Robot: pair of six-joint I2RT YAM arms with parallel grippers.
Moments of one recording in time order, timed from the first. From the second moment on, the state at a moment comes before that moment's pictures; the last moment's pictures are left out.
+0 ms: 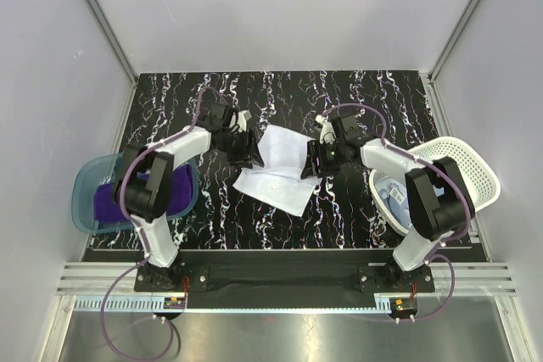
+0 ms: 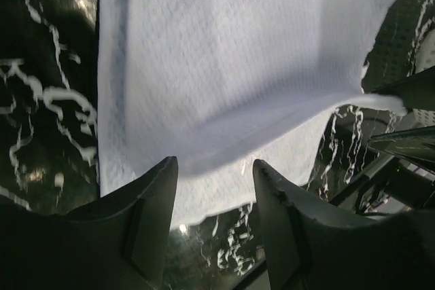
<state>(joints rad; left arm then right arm) -0.34 1.87 1.21 -0.42 0.54 -0.40 0.40 1.70 1.04 -0.36 -0.49 0.28</state>
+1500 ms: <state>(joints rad) -0.35 1.73 1.05 -0.31 0.31 -0.65 0.42 1.74 1.26 -0.58 -0.01 0.58</state>
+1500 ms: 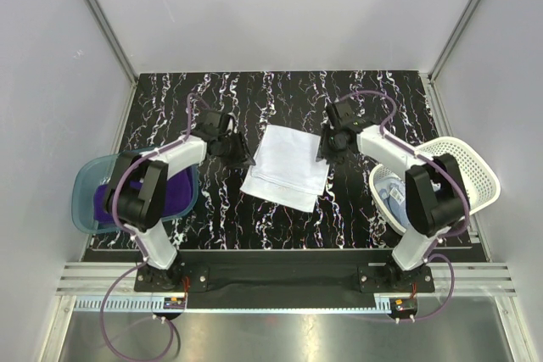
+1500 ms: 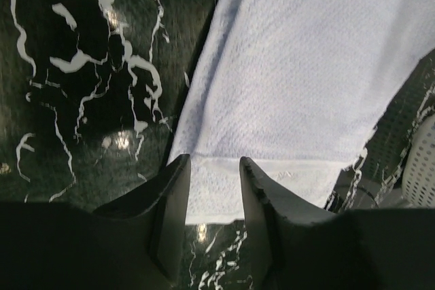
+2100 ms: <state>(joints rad) -0.44 1.84 1.14 -0.38 0.16 -0.63 0.43 1.65 0.91 -0.42 -0.01 0.79</state>
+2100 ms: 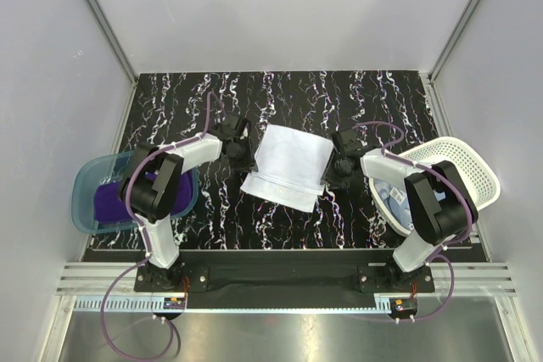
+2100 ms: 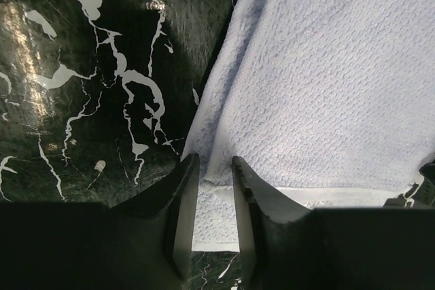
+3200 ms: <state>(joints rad) -0.48 1.85 1.17 -0.46 0.09 -0.63 0.50 1.59 0.83 -0.37 0.00 0.84</state>
